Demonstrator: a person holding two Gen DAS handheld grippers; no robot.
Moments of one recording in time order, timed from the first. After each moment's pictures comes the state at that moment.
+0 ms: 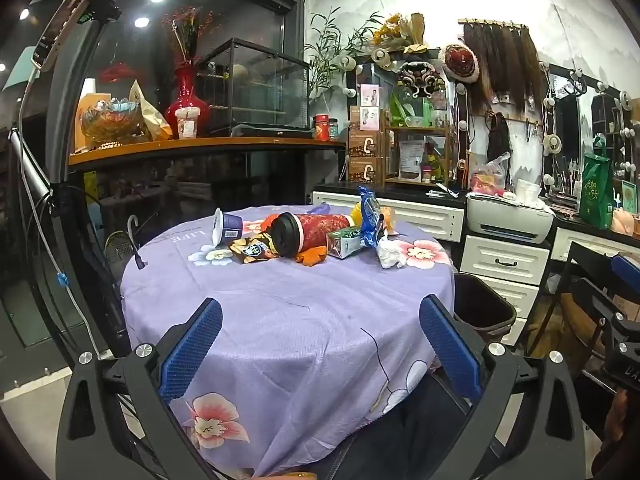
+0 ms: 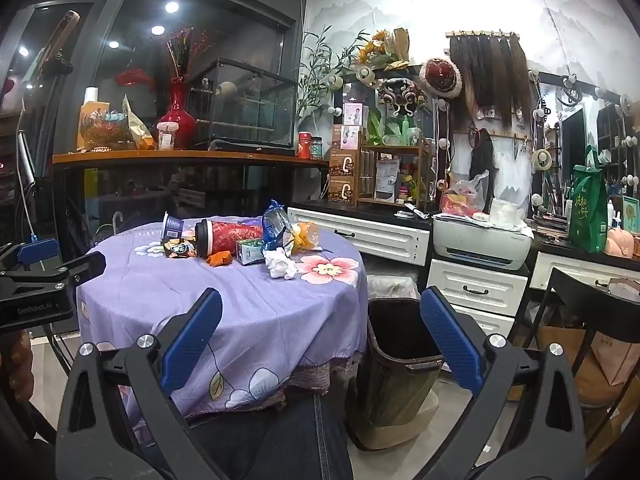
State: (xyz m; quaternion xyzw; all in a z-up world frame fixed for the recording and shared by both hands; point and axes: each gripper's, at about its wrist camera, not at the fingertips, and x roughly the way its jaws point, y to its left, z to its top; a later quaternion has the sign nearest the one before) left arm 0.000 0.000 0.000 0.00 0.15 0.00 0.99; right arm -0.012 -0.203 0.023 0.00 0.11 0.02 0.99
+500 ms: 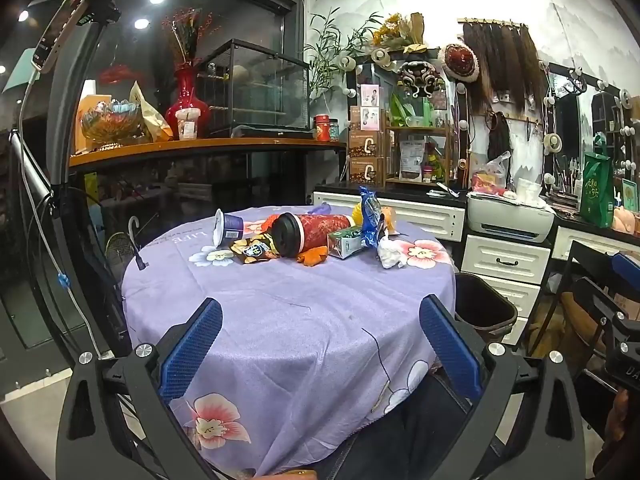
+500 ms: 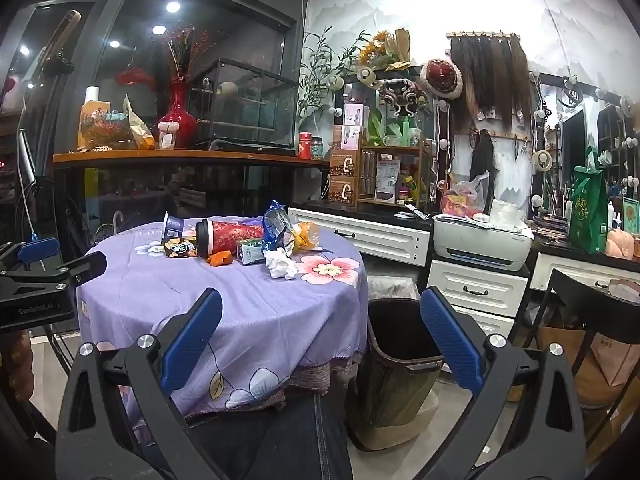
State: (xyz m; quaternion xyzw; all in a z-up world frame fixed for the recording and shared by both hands) left arm -0.002 -0.002 0.000 0.01 0.14 0.00 0.99; right arm -0.013 -0.203 0.024 -0.01 0.11 0.02 0.99
